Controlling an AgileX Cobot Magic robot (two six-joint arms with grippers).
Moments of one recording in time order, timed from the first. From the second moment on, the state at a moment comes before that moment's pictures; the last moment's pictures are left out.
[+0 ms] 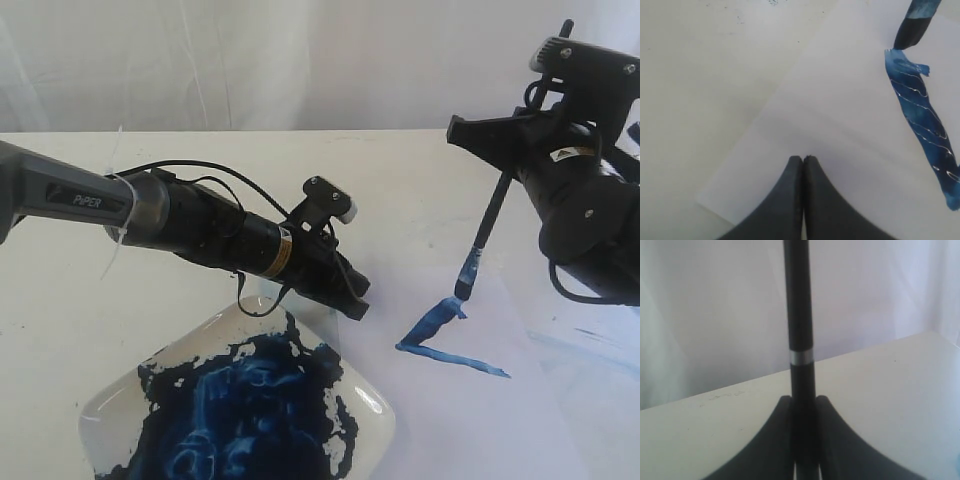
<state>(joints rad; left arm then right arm) -0.62 2.19 -1.37 1.66 -0.47 -1.47 0.58 1.58 -0.74 0.86 -0.76 -0.42</state>
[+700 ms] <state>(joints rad) -0.62 2.19 -1.37 1.66 -0.47 -1.47 0.58 1.60 -0.75 0.92 -0.72 -0.43</state>
